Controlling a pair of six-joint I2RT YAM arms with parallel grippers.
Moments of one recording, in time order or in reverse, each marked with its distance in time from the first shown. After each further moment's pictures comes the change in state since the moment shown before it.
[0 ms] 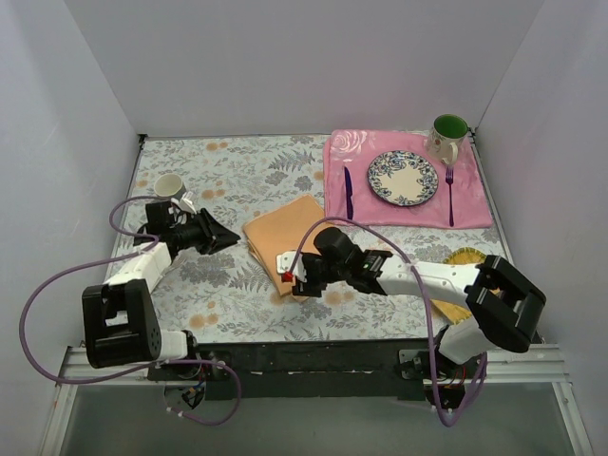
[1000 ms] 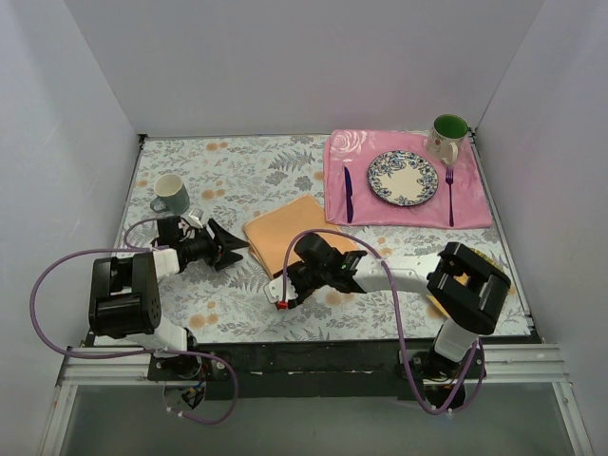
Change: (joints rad) left arm -0.010 0.200 -0.128 0.278 0.026 -0.146; right arm 0.060 0.219 0.092 0.002 -0.089 -0.458
